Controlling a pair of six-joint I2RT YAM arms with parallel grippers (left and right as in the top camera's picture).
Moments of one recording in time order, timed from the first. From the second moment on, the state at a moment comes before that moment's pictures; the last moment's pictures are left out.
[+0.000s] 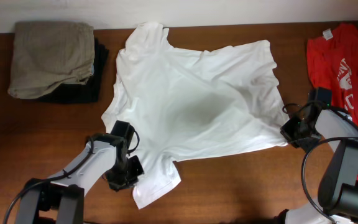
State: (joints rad) left arm -0.25 1.57 0.71 -0.88 0.20 -0.65; right arm -0.33 1.76 0.98 -0.71 -0.03 0.54
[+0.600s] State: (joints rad) left arm -0.25 1.27 0.68 -1.10 0.18 -0.63; right arm -0.33 1.55 0.98 -0.98 0.09 0.68
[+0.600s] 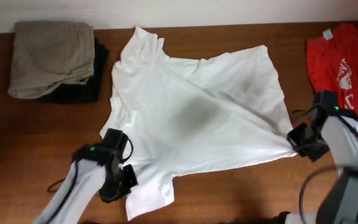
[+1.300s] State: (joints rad) left arm -0.25 1.04 0.83 -1.25 0.07 -0.63; right arm -0.33 1.17 0.98 -1.17 0.20 0.73
